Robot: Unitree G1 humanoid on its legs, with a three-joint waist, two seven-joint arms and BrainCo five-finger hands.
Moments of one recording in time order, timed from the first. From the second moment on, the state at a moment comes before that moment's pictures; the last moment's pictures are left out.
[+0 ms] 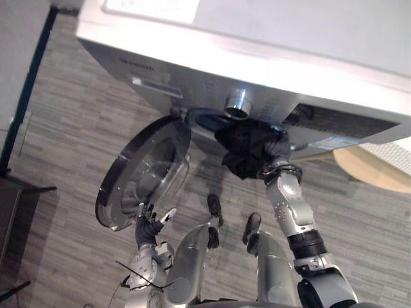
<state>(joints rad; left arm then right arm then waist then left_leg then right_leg) 0.34 -0.07 -0.01 -0.09 -0.28 -0.07 0.25 -0.45 -0.09 0.08 0.15 0.45 -0.08 -0.31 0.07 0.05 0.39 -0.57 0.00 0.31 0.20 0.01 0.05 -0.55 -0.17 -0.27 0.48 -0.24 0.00</state>
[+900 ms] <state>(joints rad) 0.16 -0.06 -0.16 -0.15 -0.39 -0.13 0.33 -1.06 -0.69 -0.18 0.34 0.96 -0.15 -0.41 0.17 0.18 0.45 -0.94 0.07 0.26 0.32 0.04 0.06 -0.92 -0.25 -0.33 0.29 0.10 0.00</state>
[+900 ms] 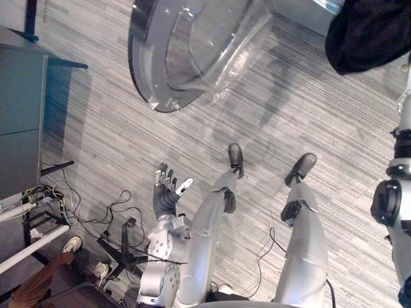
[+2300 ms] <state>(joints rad) 0.21 -0.07 0.01 -0.11 -0.32 -0.07 0.28 0.04 0.02 -0.30 -0.14 0.80 -0.19 -0.24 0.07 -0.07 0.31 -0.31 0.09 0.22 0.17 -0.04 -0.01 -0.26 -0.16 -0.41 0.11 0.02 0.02</state>
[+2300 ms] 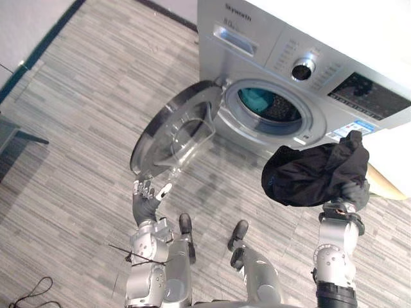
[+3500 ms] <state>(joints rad) -0.11 0.31 -0.53 0.30 -0.10 -0.05 -0.29 -0.01 -0.19 0.45 -0.14 0.73 0.08 0.19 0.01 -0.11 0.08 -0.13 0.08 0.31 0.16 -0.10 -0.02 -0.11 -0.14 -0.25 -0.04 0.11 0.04</state>
